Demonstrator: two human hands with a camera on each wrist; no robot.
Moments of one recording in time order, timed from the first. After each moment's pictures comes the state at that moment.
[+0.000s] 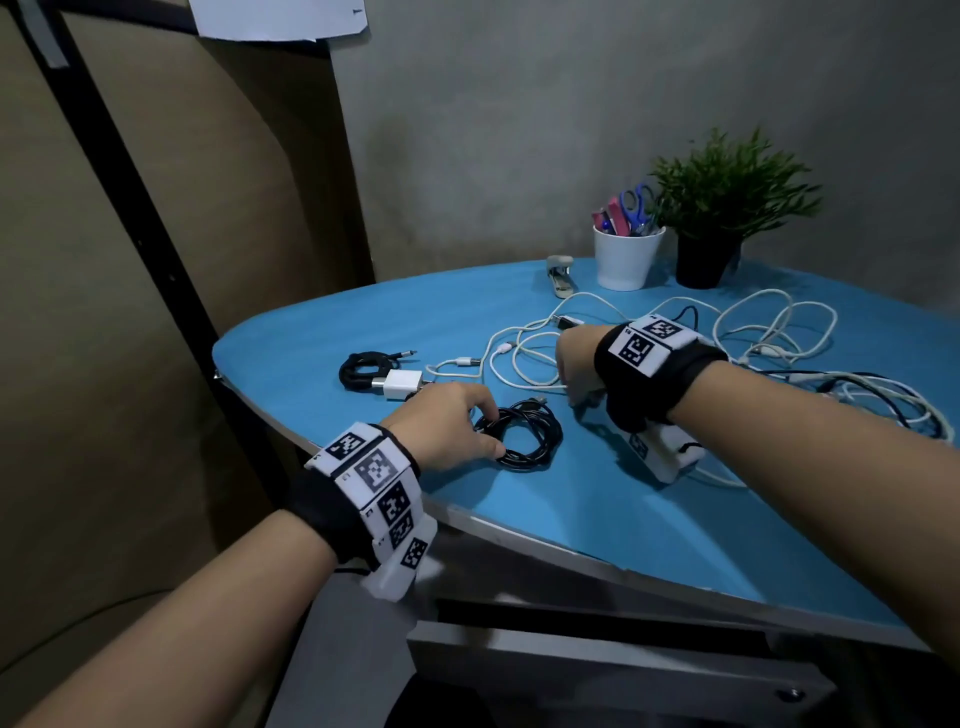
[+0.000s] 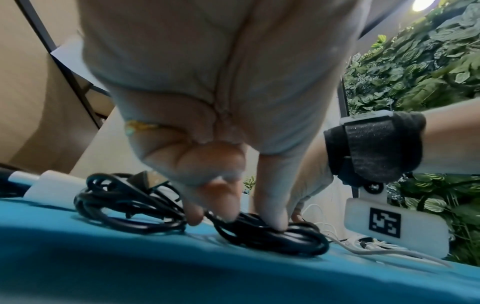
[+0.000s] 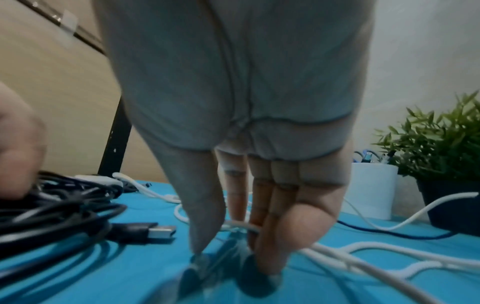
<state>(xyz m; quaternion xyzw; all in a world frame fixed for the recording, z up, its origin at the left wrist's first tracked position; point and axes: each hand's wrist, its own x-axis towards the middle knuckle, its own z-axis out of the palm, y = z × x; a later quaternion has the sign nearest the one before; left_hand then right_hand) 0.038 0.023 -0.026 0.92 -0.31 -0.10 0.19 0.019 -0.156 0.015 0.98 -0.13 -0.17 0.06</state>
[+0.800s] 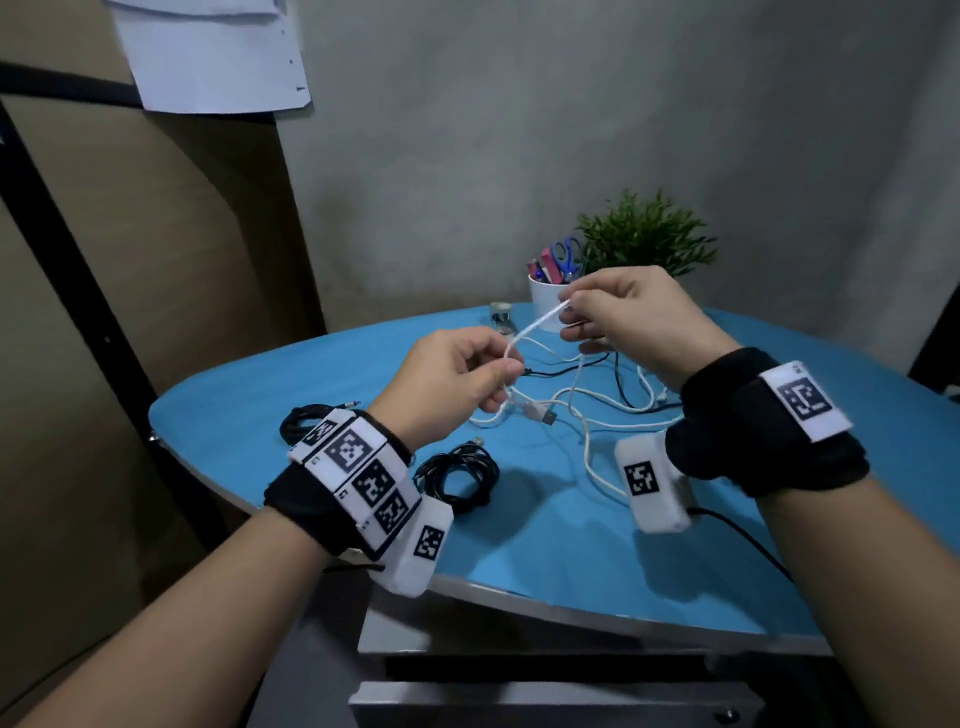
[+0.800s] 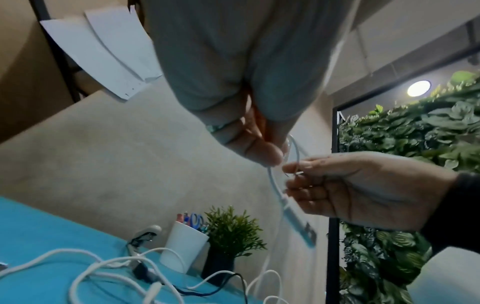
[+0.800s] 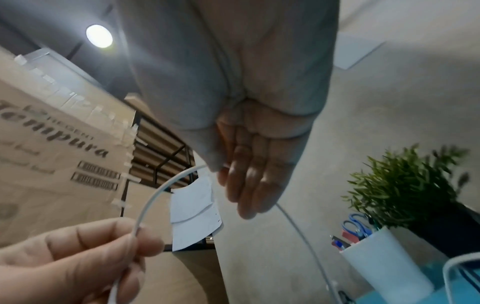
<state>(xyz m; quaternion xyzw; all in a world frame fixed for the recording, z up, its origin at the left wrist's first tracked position) 0.011 -0.040 0.034 0.71 -0.42 -0.07 0.56 -0.079 -0.204 0.075 0.82 -0.12 0.28 -0.49</state>
